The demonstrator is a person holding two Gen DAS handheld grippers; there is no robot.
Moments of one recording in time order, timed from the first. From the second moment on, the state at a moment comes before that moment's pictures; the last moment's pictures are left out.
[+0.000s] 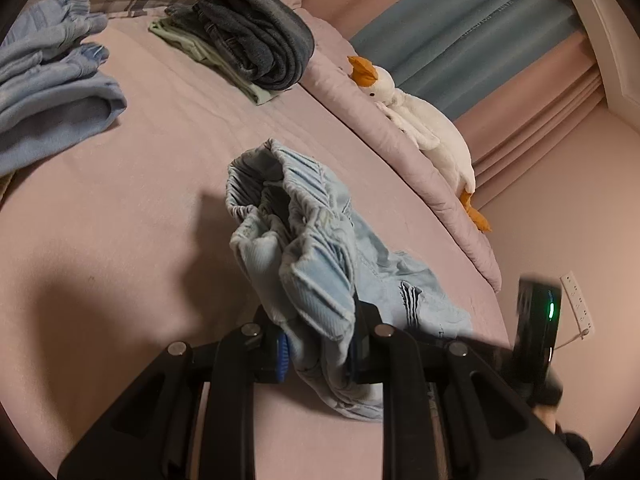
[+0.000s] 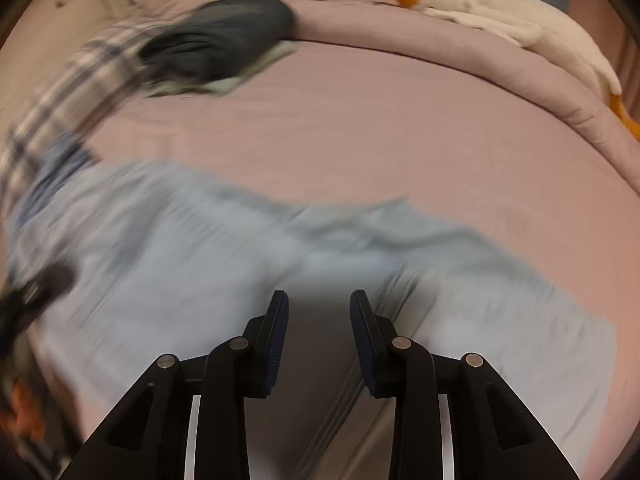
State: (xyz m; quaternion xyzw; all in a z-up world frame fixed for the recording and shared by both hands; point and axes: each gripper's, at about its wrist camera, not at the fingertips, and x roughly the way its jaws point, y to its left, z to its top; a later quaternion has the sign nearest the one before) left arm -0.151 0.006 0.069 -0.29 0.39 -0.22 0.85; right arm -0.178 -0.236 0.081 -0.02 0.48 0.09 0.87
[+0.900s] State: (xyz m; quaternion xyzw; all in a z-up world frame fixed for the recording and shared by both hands) left arm -0.173 -0.098 0.149 -0.11 0.32 -0.31 0.89; right arm -0.302 -0.309 0.084 0.15 0.43 0.10 0.89
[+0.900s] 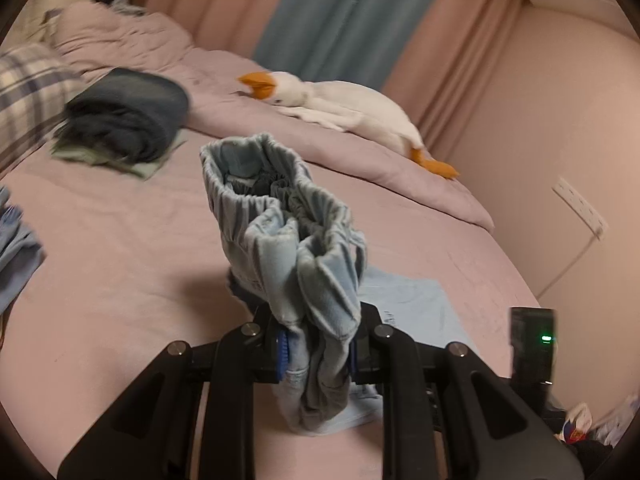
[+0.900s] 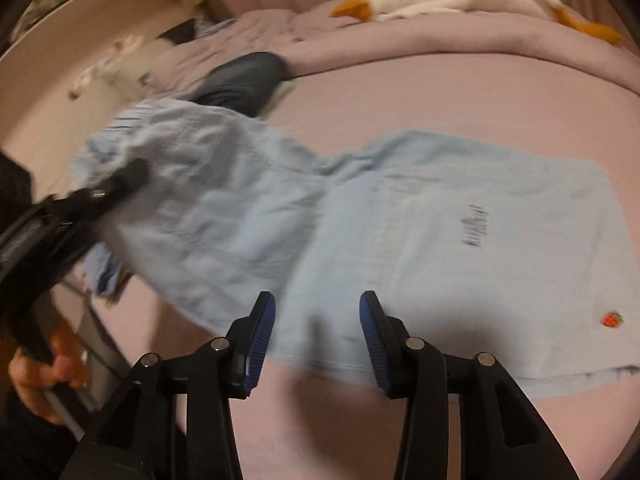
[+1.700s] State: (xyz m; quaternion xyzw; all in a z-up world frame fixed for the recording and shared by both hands) left arm -0.187 -0.223 0.079 0.05 0.42 -0.42 0.80; right arm -0.299 -0.416 0.011 0.68 0.22 0.17 0.68
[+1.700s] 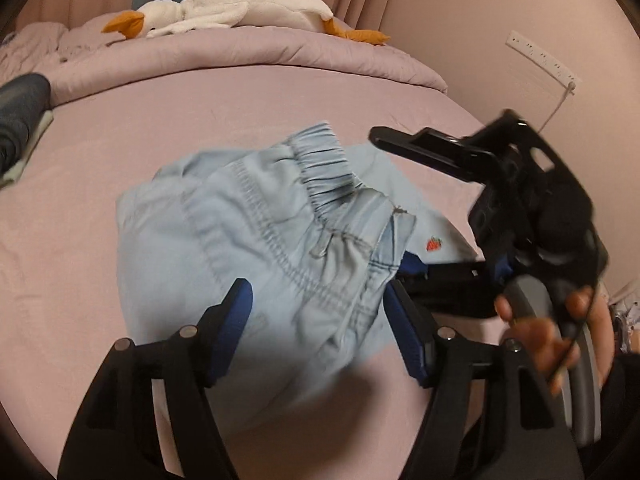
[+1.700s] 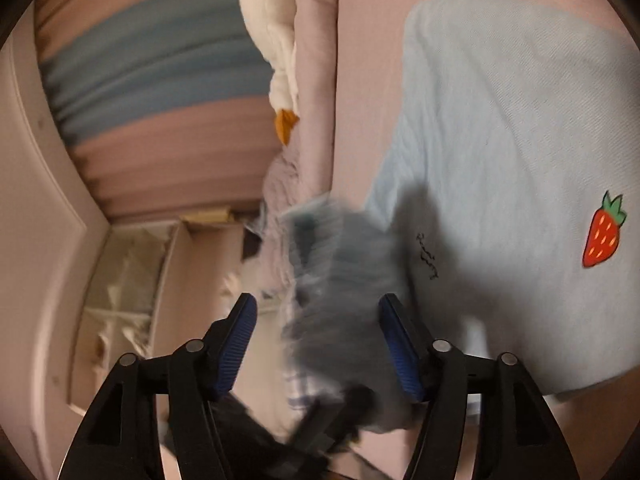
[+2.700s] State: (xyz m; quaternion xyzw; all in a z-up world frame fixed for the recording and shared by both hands) left arm -0.185 -0.076 0.046 -0.11 0.48 -0.31 0.81; right arm -0.313 -0.457 0.086 0.33 0.34 -0.06 0.88
